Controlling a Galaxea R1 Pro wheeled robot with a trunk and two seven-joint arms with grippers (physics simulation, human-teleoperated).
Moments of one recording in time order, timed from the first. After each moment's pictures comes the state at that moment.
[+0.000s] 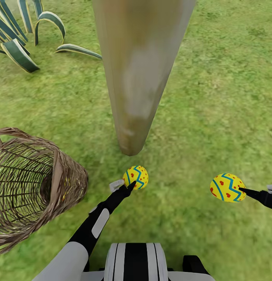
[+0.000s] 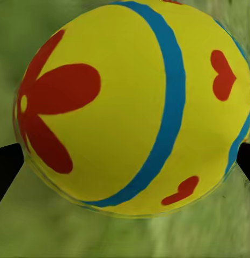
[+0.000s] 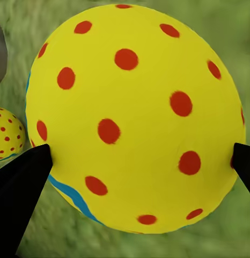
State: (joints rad) left arm -0.65 -0.17 -0.05 -0.69 0.52 0.03 -0.43; right arm -0.94 -0.79 0.51 -0.14 -0.93 0.33 1.25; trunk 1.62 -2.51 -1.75
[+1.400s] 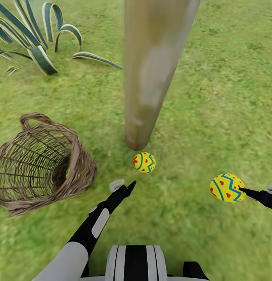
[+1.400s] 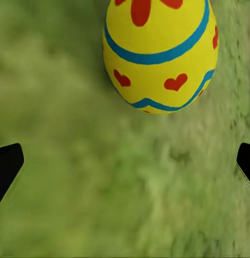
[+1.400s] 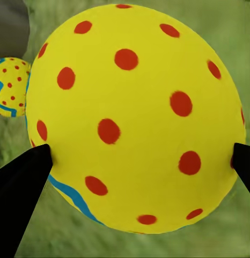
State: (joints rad) left arm -0.65 -0.17 -0.05 -0.69 0.52 0.03 -0.43; right arm -0.94 -0.79 0.51 -0.14 -0.93 0.33 1.25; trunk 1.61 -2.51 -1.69
